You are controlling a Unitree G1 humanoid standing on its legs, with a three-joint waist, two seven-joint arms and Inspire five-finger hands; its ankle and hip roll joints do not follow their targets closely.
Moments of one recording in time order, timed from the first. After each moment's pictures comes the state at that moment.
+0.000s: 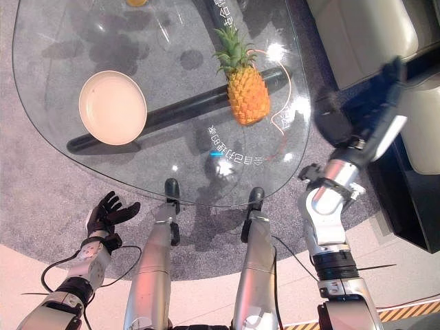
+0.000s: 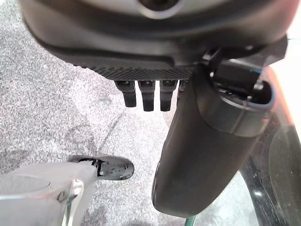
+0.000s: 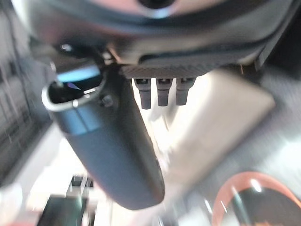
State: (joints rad) left arm -0.36 0.36 -0.18 0.94 -0.67 -0.25 0.18; right arm -0.43 -0.47 0.11 0.17 0.33 -0.37 -0.54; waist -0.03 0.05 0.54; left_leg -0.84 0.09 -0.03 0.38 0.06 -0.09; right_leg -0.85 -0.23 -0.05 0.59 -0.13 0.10
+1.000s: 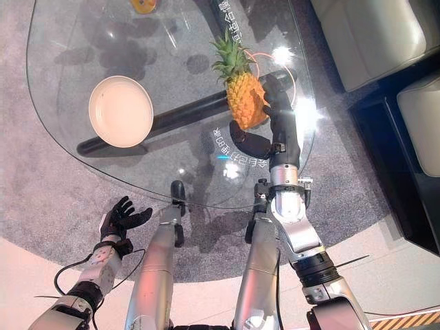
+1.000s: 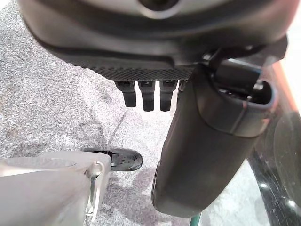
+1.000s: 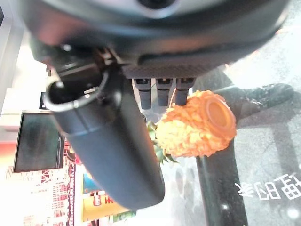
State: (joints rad) left arm -0.34 0.31 -0.22 0.93 -0.65 -0.25 0.18; right arm -0.44 -0.45 0.22 0.06 0.25 -0.17 -0.42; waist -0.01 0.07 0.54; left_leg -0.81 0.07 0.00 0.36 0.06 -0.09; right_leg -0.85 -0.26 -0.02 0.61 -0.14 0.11
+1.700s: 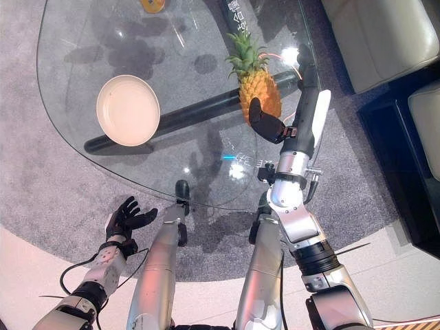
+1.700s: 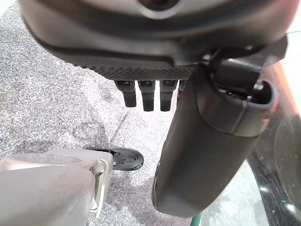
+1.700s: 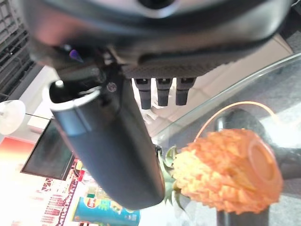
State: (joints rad) left arm -0.34 0.29 -0.22 0.92 -0.64 -0.24 0.18; right arm -0.54 -0.46 0.23 0.06 0.02 -0.08 -0.68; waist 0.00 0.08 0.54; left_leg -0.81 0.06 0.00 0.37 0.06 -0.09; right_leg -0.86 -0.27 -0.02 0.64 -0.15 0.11
